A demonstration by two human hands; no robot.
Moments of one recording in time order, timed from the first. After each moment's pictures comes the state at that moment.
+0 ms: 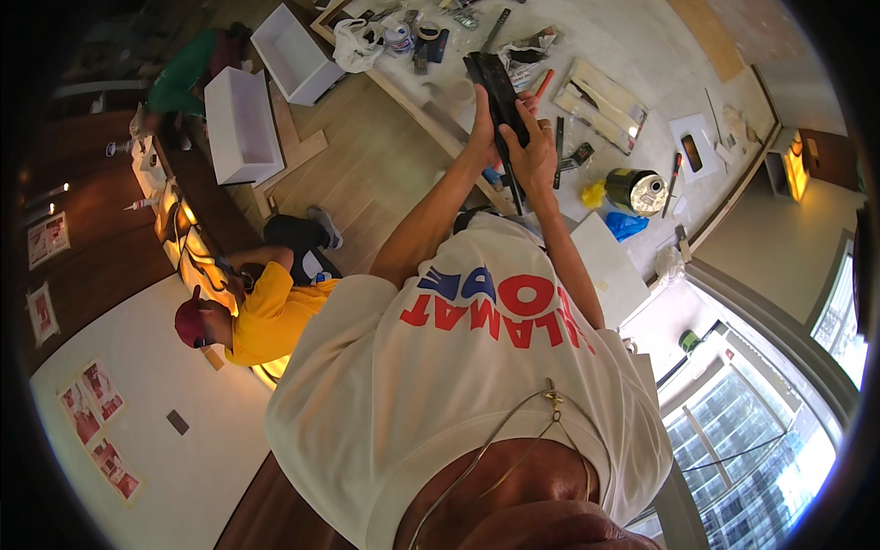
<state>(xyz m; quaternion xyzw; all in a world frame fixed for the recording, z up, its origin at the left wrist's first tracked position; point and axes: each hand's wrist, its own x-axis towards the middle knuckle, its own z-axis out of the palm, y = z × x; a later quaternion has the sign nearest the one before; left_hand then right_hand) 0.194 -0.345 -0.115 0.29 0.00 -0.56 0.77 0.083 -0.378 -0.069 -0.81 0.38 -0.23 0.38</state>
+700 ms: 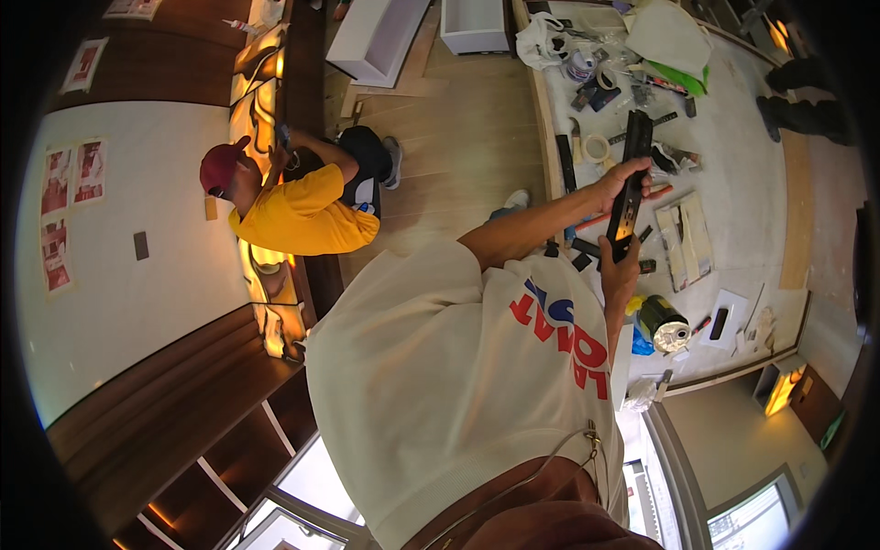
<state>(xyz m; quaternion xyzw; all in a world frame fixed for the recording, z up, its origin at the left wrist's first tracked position) 0.264 -0.326 -0.123 0.14 0.03 -0.51 0.85 0.078 -0.333 -0.058 -0.83 0.33 -0.06 0.44</state>
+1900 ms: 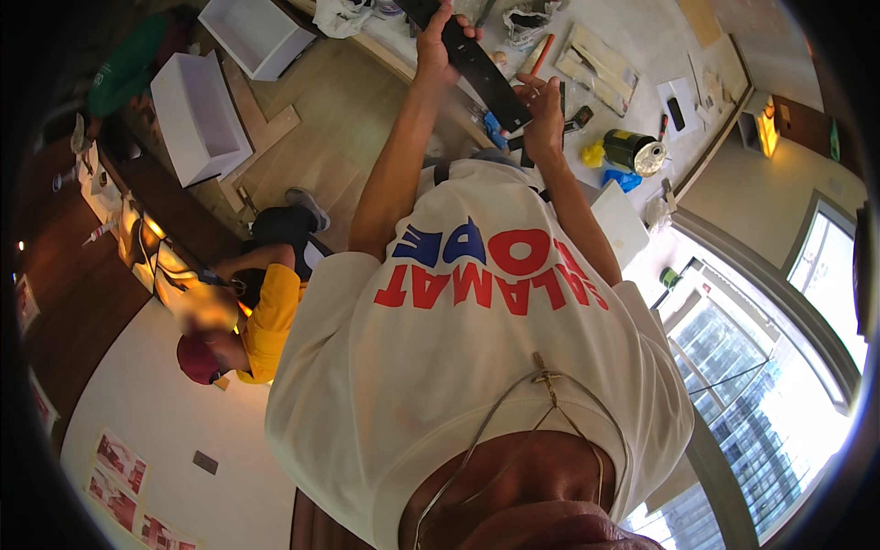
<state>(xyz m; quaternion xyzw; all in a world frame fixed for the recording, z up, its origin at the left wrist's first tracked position) 0.419 -0.269 -0.106 0.20 0.06 -0.55 0.81 0.211 -0.310 -0.095 -0.45 0.41 -0.28 0.75</state>
